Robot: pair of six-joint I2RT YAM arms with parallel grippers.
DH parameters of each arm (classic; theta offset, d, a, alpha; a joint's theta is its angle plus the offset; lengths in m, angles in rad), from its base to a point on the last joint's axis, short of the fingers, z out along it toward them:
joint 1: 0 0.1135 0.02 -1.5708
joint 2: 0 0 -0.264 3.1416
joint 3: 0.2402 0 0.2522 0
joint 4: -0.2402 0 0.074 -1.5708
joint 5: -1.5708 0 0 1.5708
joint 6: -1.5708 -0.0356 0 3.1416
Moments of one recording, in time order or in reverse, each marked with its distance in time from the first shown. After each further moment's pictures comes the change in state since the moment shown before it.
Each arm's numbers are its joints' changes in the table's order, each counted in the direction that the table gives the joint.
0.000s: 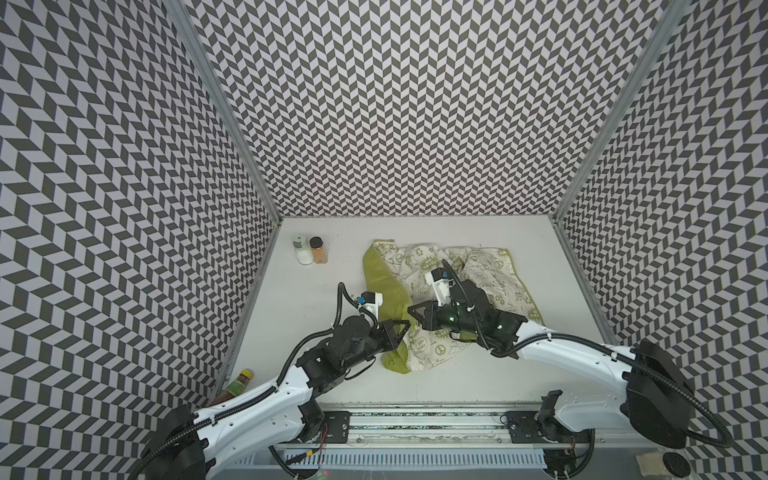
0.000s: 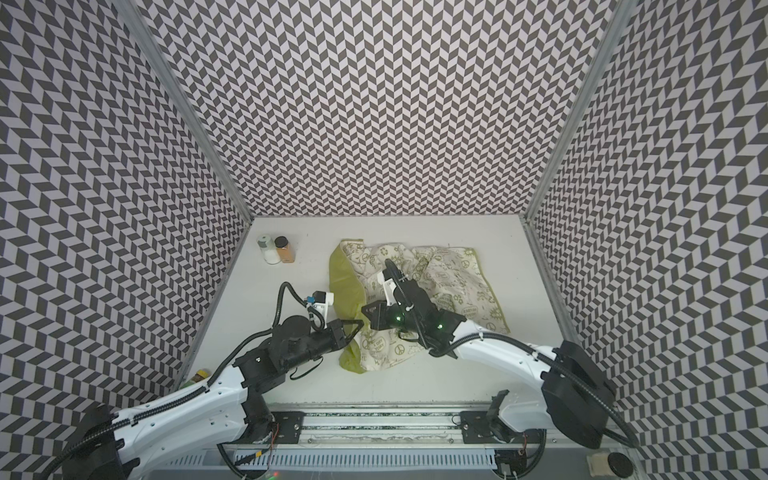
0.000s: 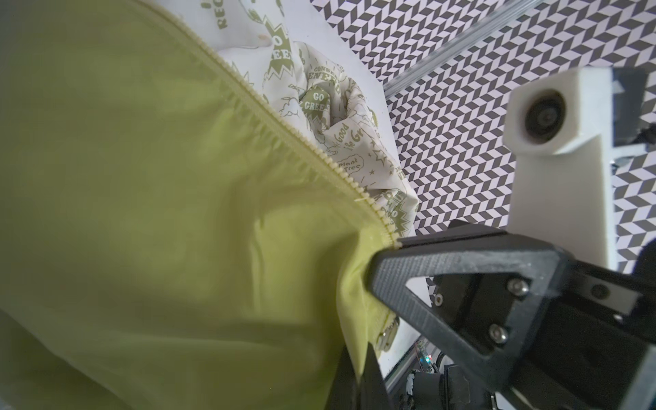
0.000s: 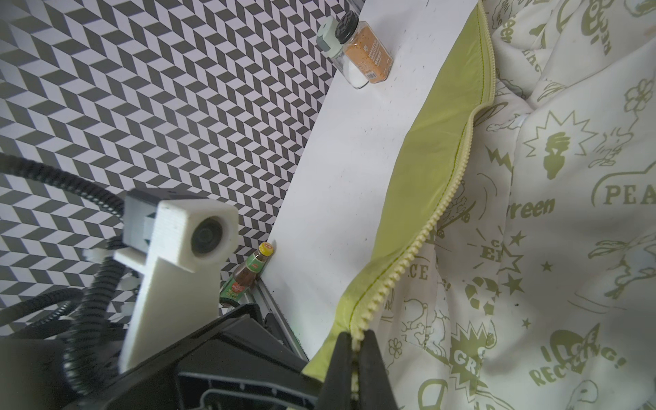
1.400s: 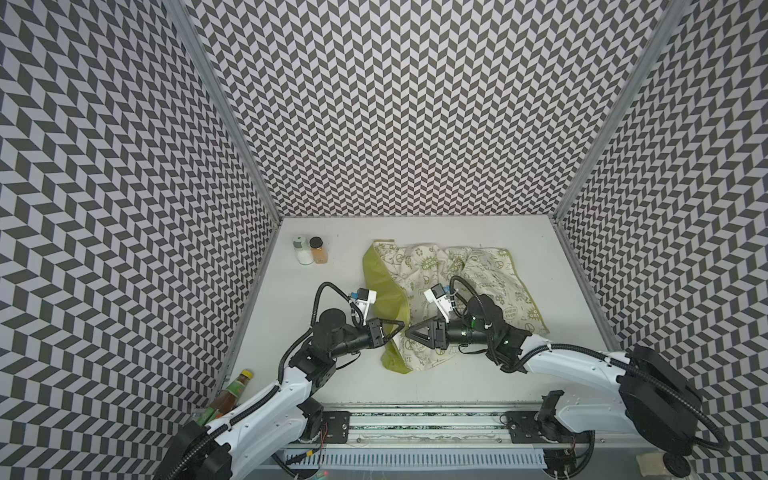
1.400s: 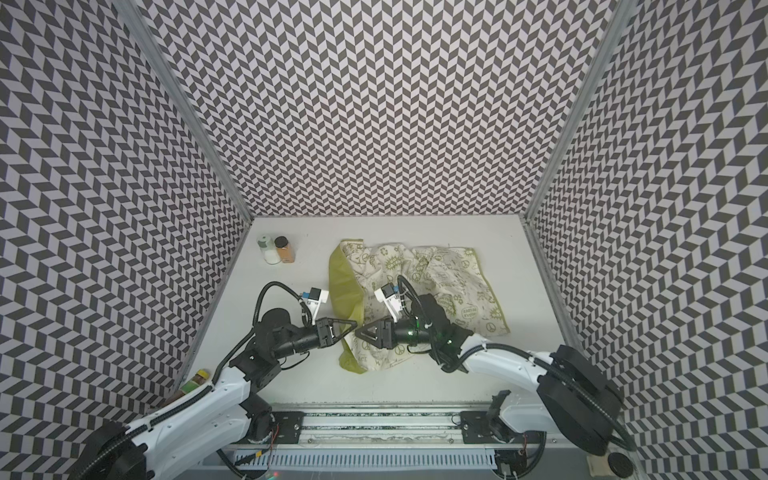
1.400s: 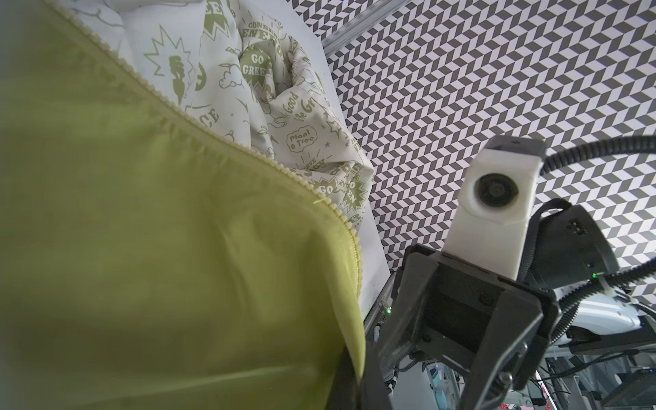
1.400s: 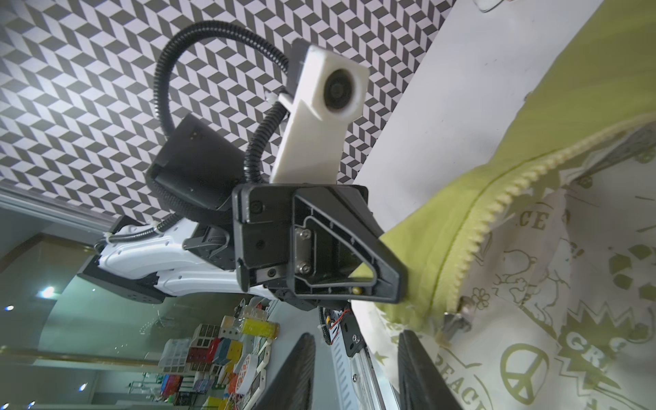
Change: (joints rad) left arm 0.310 0.006 -0.126 0.239 -0.559 -0.035; right arm -0.025 -0.039 -0.240 0.412 0.396 -0.069
